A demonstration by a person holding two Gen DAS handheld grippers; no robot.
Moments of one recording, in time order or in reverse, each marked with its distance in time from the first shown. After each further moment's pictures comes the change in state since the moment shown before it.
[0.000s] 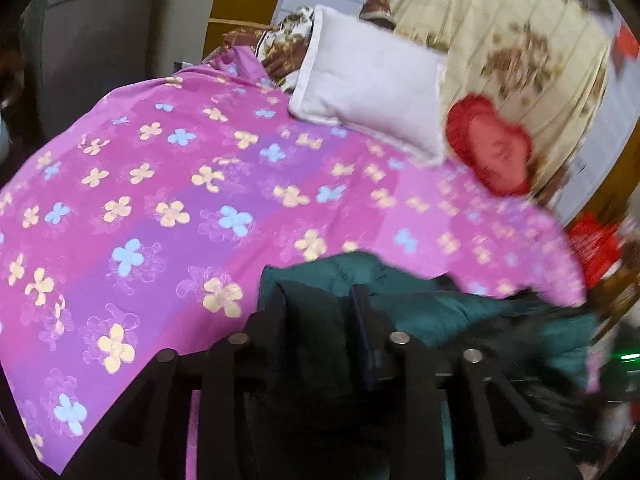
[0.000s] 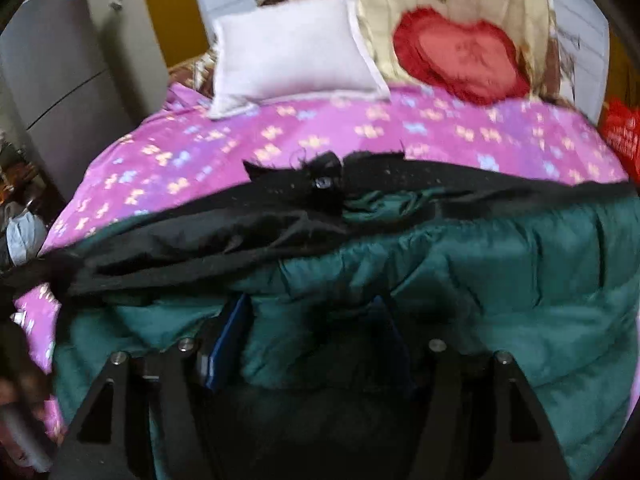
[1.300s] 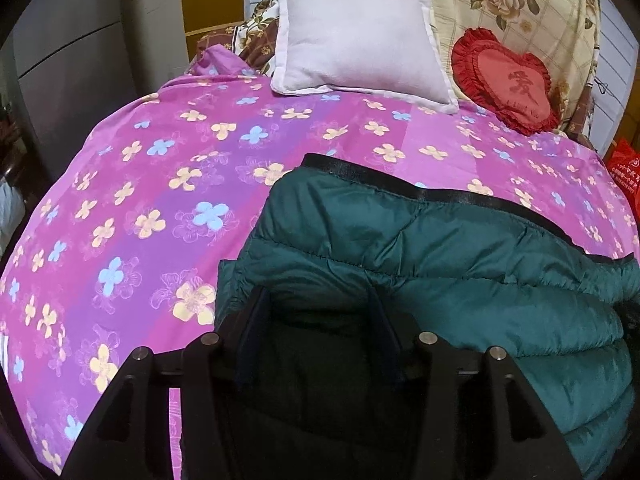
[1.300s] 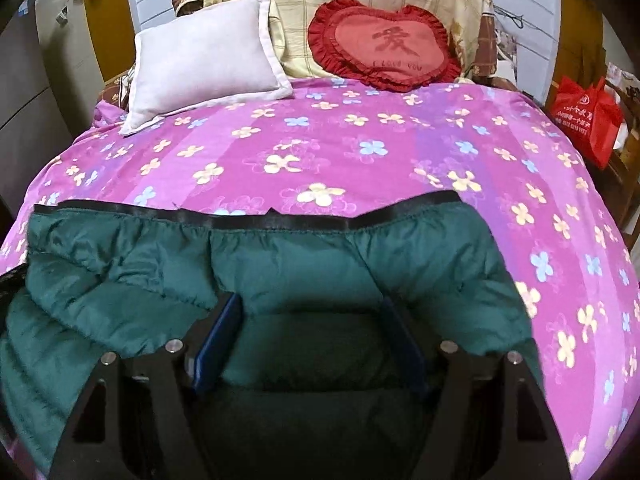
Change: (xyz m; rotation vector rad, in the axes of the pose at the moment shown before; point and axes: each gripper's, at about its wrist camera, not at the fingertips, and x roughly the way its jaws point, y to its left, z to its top) left arm 0.067 -0.054 -0.024 0.220 0.069 0.206; right arm -0.027 -0.112 -0.003 0.070 -0.022 -0.161
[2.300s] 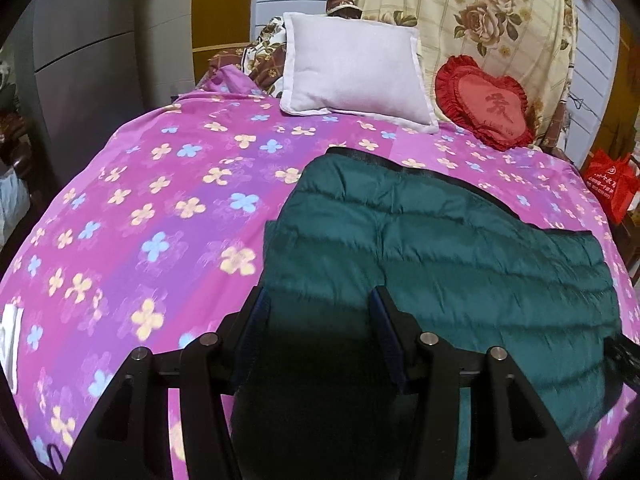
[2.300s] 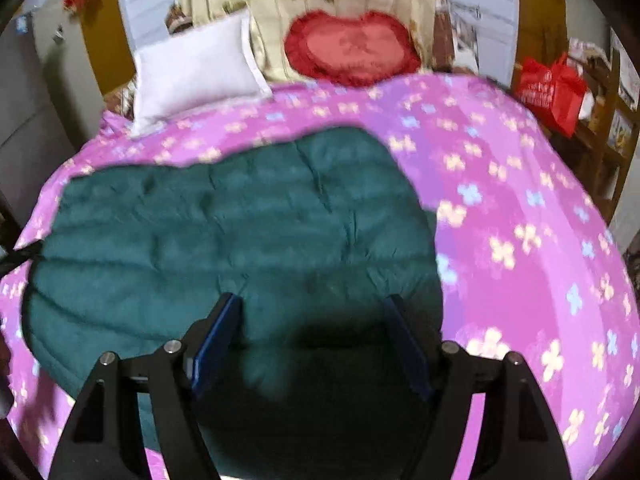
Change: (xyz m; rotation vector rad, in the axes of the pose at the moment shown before) left arm -0.080 0.028 -0.046 -0.011 -0.082 -0.055; right arm -0.071 -0.030 -0.079 0.059 -0.005 -0.037
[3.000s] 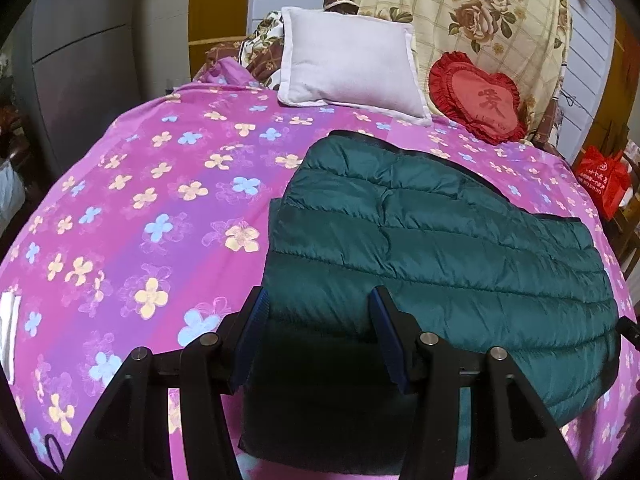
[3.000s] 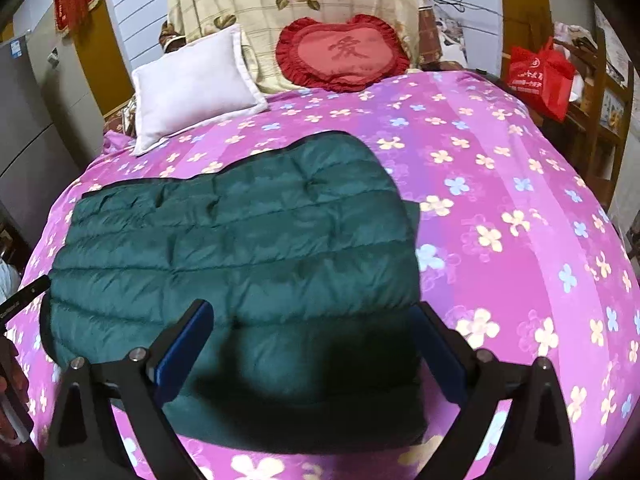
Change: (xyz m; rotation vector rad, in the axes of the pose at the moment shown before) left arm -0.003 0.010 -0.012 -0.011 0.028 -0.038; right arm -0.030 -0.019 -0.001 0.069 -0.037 0.021
